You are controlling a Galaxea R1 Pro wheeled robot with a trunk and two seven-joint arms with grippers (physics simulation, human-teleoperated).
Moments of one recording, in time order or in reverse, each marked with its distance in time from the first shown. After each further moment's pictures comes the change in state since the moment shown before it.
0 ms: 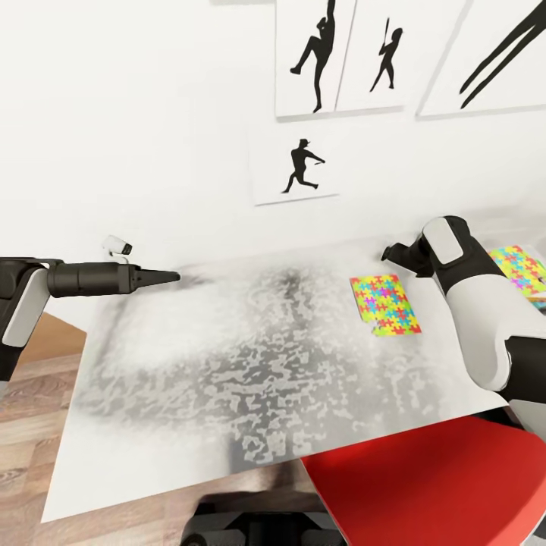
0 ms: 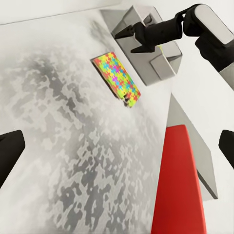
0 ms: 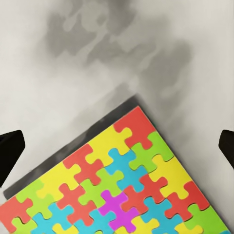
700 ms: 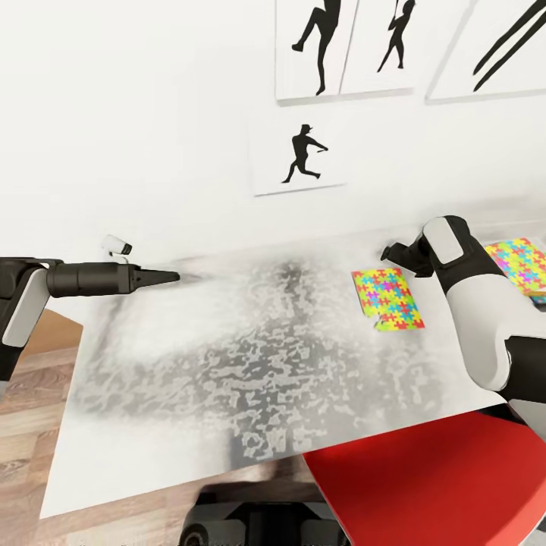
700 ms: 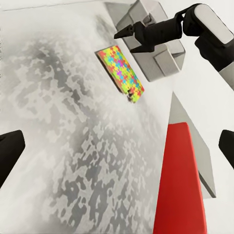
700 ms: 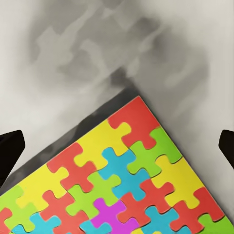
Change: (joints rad) left arm 0.000 0.001 0.000 0.000 -0.001 0.000 -0.002; right arm -0.001 0.000 -0.001 0.000 -0.006 0.002 0.003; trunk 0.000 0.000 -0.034
